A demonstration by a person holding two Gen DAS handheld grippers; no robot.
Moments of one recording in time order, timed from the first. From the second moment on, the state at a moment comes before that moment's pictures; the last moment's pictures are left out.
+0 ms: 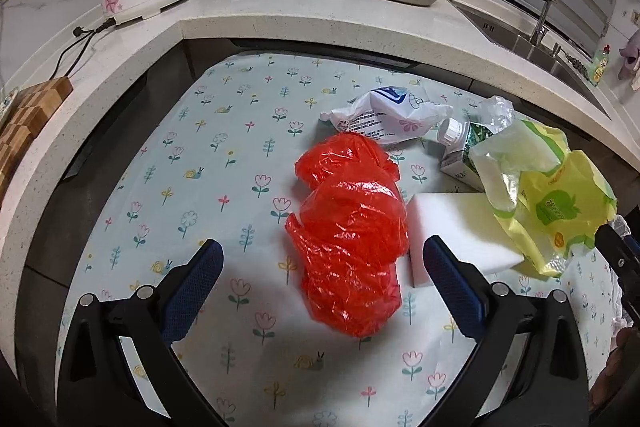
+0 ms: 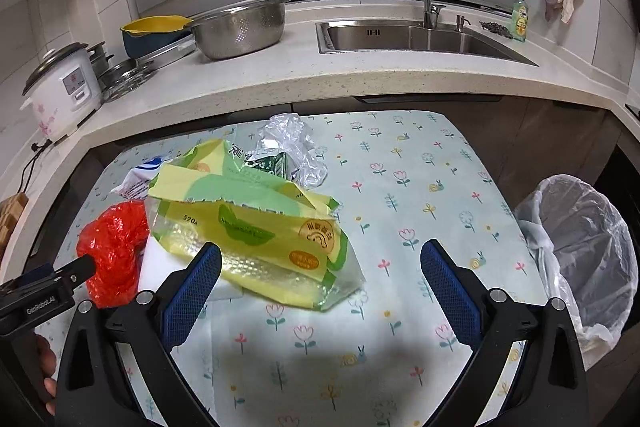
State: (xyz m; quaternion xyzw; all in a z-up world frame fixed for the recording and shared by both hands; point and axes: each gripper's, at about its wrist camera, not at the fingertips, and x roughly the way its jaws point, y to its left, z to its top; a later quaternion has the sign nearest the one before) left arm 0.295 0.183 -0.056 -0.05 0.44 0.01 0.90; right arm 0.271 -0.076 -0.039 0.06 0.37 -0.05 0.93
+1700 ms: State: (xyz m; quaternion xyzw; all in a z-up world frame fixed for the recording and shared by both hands) left arm 0.187 -0.032 0.034 0.00 0.40 -0.23 0.89; right arm 0.112 -0.261 0.016 0.21 0.30 -0.15 0.92
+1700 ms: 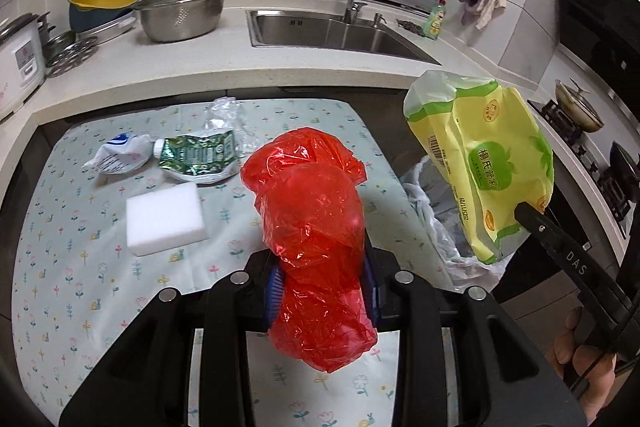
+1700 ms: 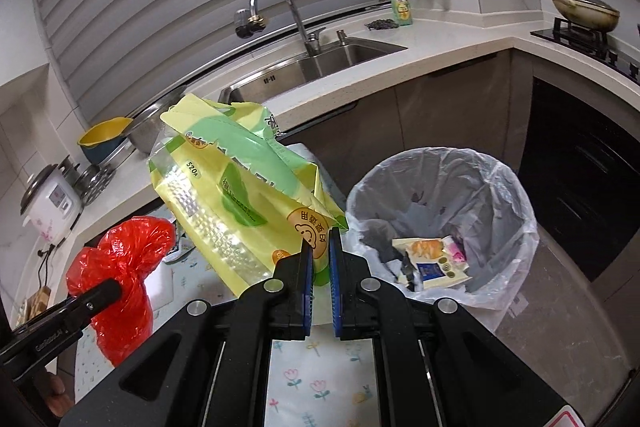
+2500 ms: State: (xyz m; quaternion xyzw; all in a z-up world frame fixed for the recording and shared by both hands) left arm 0.162 -0.237 0.009 0.09 0.43 -0.37 0.82; right arm 0.045 -0.392 -0.020 0.27 0.29 -0.25 0.88
